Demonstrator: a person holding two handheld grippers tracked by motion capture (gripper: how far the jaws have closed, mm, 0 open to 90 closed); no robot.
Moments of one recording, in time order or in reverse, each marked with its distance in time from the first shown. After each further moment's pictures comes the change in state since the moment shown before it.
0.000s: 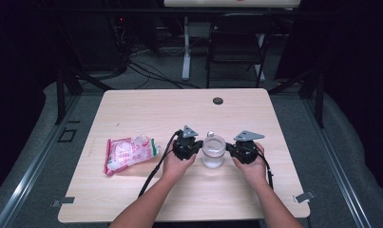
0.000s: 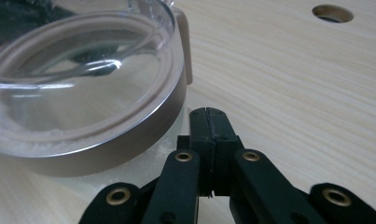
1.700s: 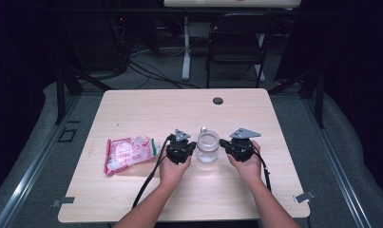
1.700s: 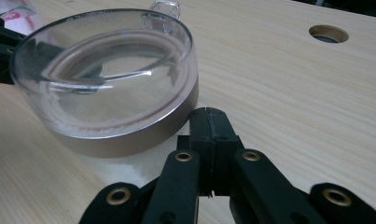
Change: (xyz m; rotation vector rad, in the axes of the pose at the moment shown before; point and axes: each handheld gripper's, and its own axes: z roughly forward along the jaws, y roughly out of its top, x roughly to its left) left arm 0.000 -0.015 -0.017 -0.029 0.115 -0.112; right arm 0.012 0.014 0.004 -0.047 -0.022 0.026
